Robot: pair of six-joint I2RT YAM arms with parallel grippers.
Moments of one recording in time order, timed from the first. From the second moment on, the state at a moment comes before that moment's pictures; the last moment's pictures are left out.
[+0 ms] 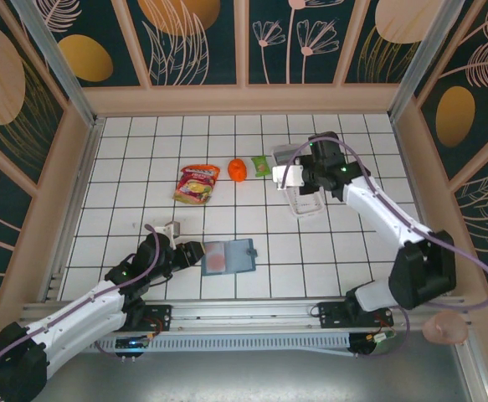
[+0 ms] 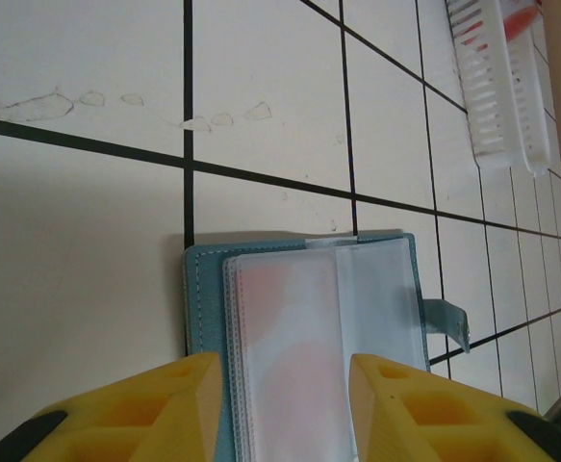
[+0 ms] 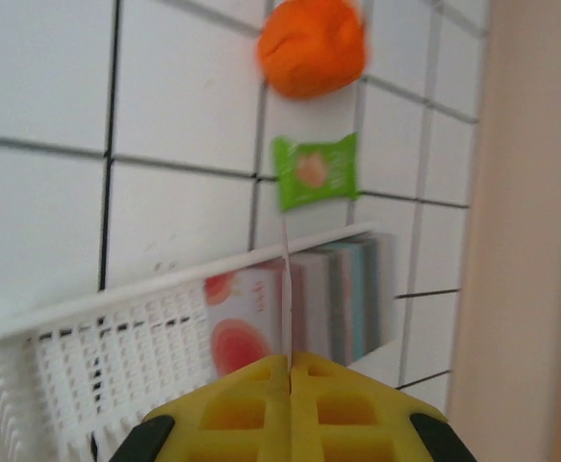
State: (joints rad) left arm -0.66 0.68 0.12 -0.06 0.15 -0.96; right arm 0.42 1.39 1.12 -0.52 -0.19 -1.32
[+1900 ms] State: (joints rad) left arm -0.67 0.91 0.16 0.05 0.25 -1.03; right arm 1.04 1.46 0.69 0.00 -0.11 1.05
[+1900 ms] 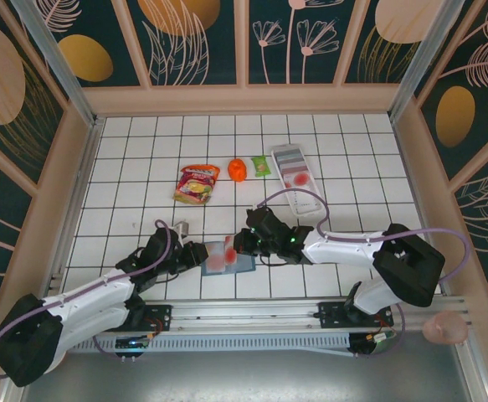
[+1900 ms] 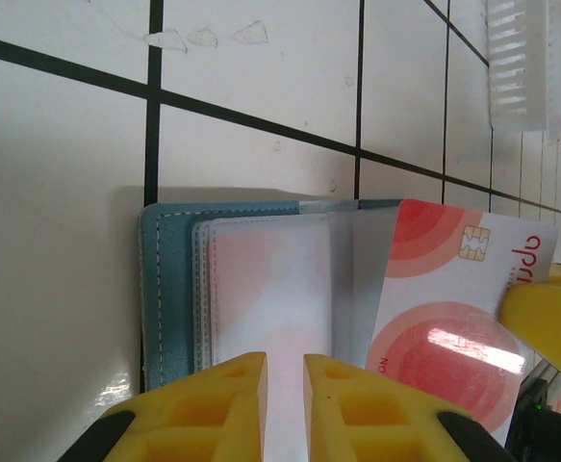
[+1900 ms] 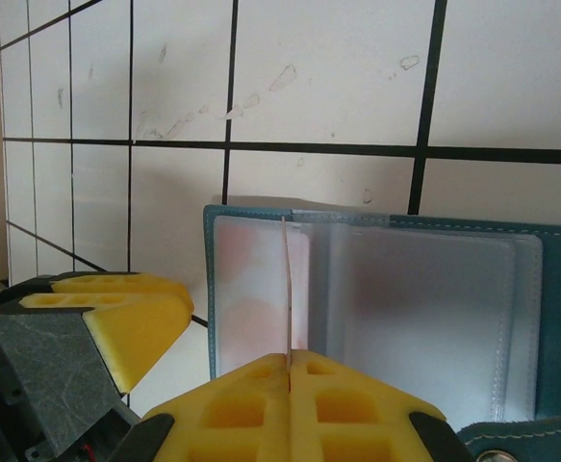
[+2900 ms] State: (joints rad) left arm -0.67 0.94 0.13 0.08 0.25 -1.02; right arm 1.08 1.49 0.70 -0.04 -0.07 1.05
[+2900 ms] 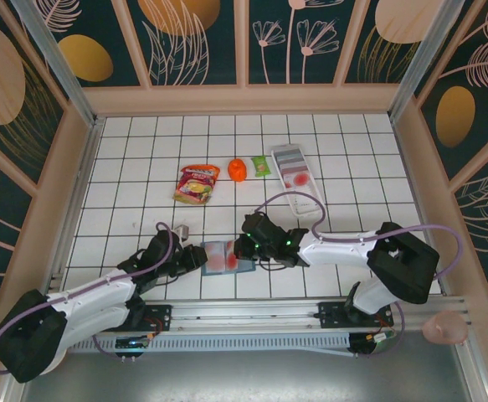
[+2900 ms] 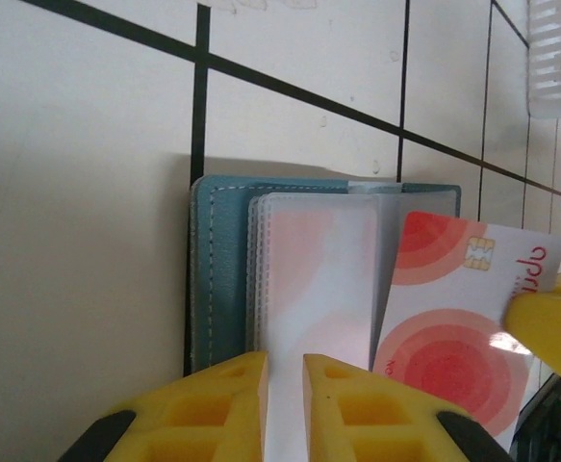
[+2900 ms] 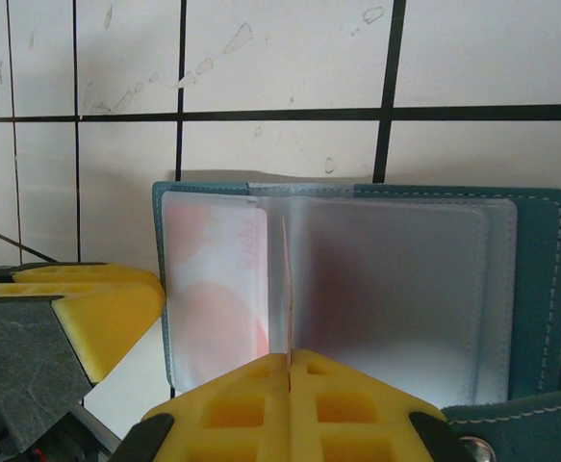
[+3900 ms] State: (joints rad) left arm -0.67 0.95 0.13 0.07 0.22 -1.00; right arm 1.08 1.46 0.70 0.00 -0.05 1.07
